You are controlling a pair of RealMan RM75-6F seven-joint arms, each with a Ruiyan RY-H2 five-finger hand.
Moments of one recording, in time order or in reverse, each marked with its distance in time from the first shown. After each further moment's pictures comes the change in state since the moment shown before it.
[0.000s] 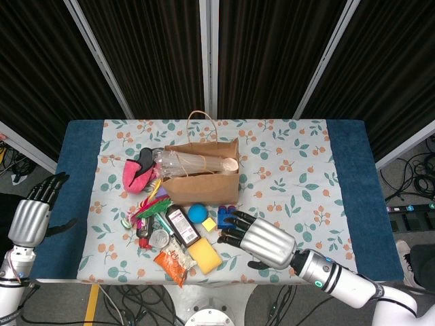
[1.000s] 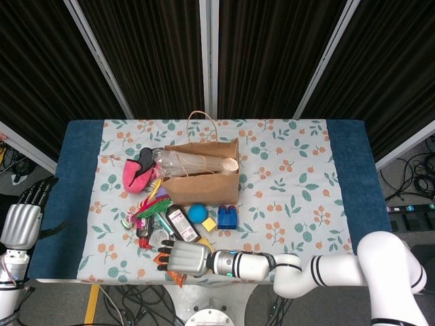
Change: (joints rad) left arm 0.034 -0.013 -0.001 0.039 -0.059 -0.031 0.002; right arm 0.414 -0.688 0.064 0.519 0.102 -0.350 -0.077
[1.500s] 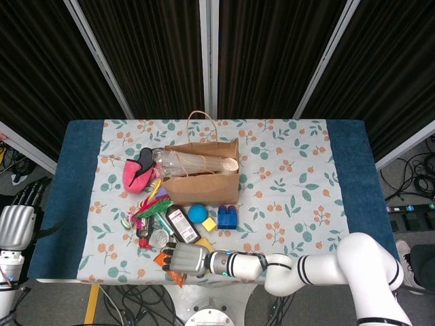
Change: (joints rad) left arm 0.012 -0.013 -0.006 0.055 -0.015 -0.006 -0.055; right arm 0.050 -0.096 -0.057 0.133 0.062 -0.034 -0.005
